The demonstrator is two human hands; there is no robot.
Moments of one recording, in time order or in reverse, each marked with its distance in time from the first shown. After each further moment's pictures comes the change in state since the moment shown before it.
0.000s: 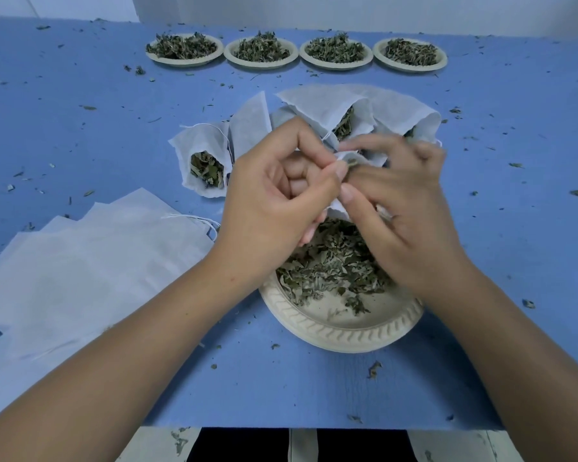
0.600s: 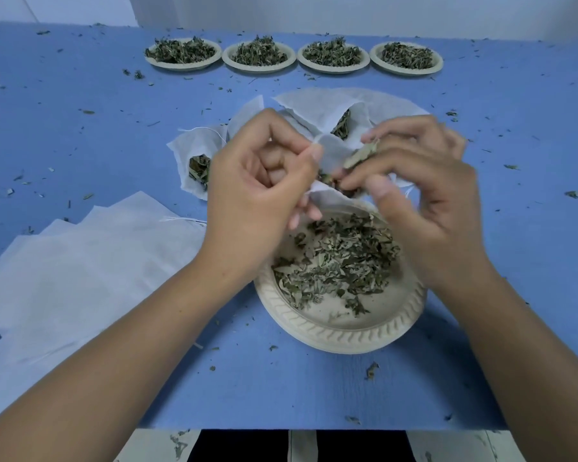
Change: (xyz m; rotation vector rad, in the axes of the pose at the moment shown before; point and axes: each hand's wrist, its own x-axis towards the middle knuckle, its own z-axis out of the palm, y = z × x) left_hand 0.005 -0.003 -0.005 0.026 0.134 0.070; right_hand 0.002 0.005 -0.012 0.202 0.134 -0.037
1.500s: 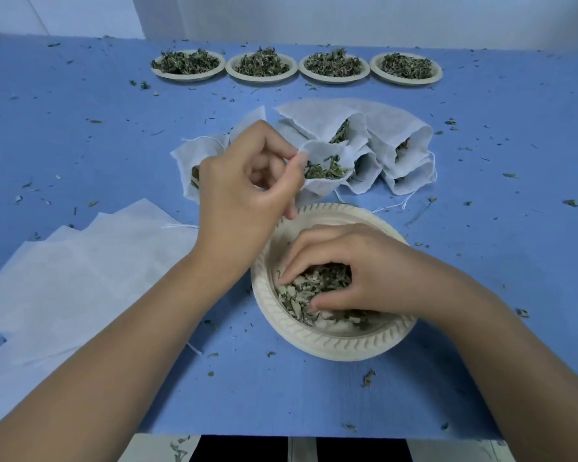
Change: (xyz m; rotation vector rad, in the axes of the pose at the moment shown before) left_hand 0.010 -0.013 -0.010 0.313 0.056 0.119; right_hand -0.005 -0.004 0.013 0.158 -0.875 0.161
